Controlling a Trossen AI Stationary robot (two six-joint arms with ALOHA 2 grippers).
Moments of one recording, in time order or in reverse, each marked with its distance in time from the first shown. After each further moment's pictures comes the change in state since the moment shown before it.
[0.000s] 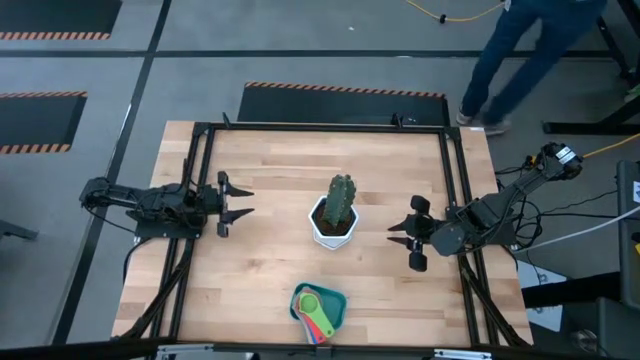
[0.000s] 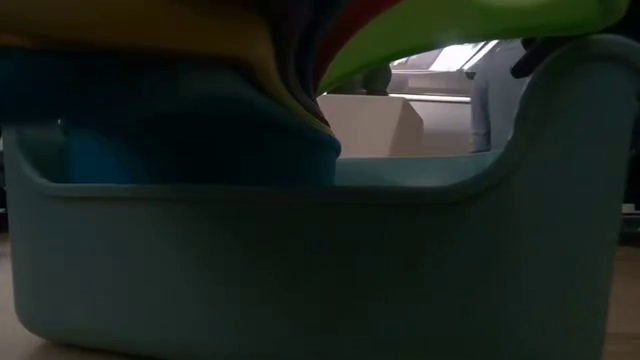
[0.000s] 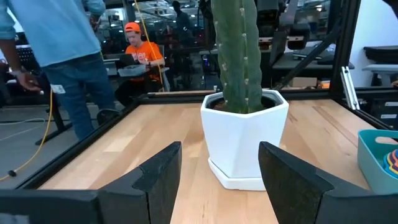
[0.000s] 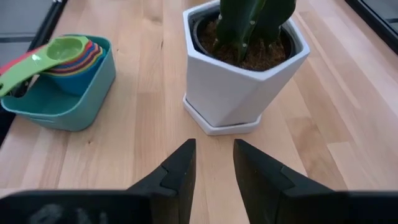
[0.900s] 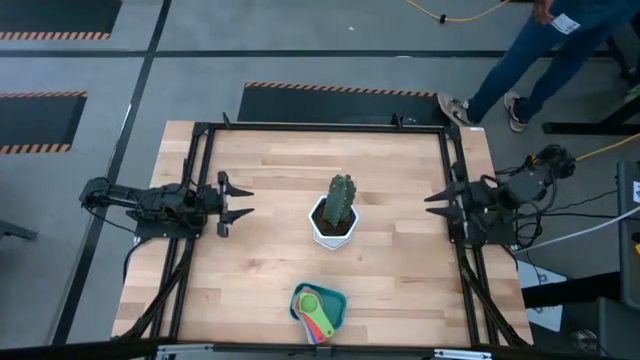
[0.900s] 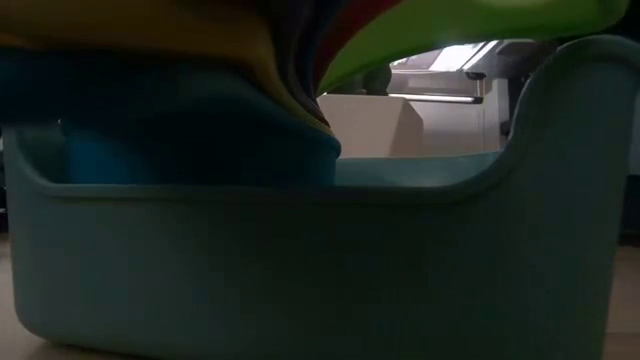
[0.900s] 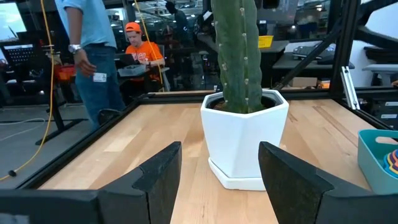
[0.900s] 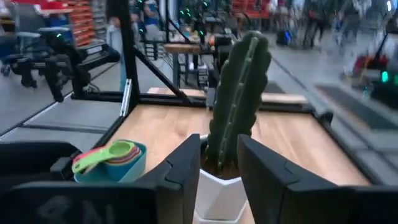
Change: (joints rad) left arm 0.000 0.000 0.000 -0.001 0.000 0.000; right arm 0.000 -0.605 -0.020 0.039 -0.029 -0.408
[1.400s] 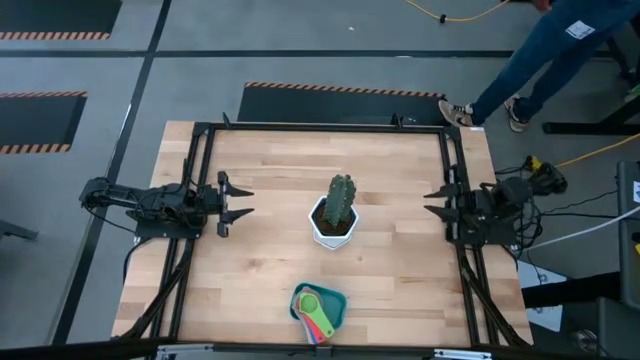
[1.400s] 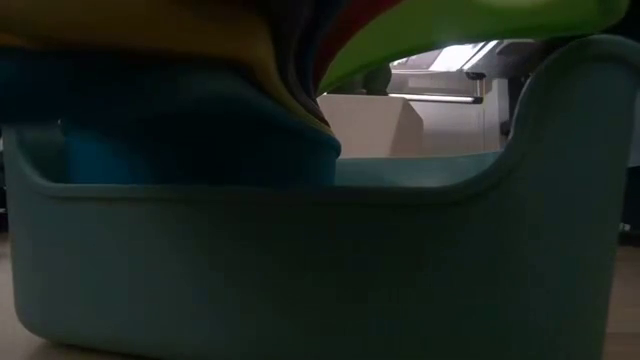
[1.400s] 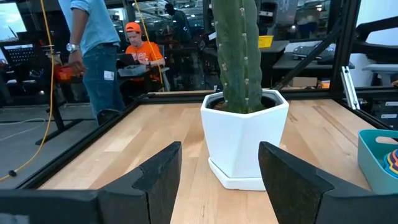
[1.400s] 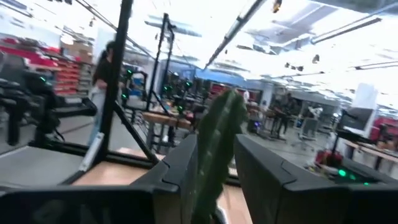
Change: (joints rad) left arm 0.000 0.000 0.000 0.000 0.000 0.000; right arm -0.121 -0.261 -0.406 0.580 -0.120 -0.373
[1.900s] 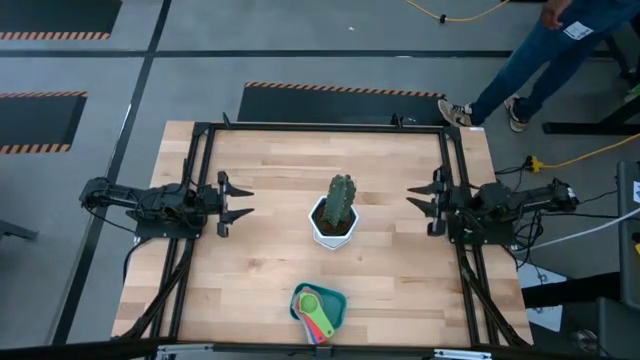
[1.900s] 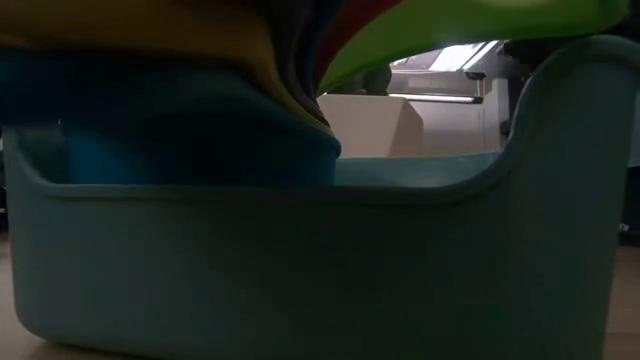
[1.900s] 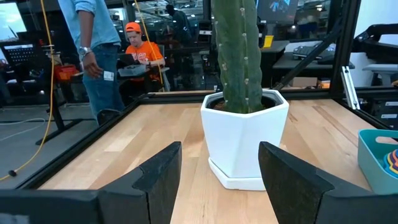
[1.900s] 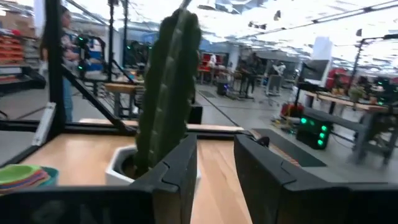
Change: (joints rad) left arm 0.000 0.000 0.000 0.000 0.000 0.000; right arm -0.247 -0.002 -0.144 0.001 -0.036 0.156
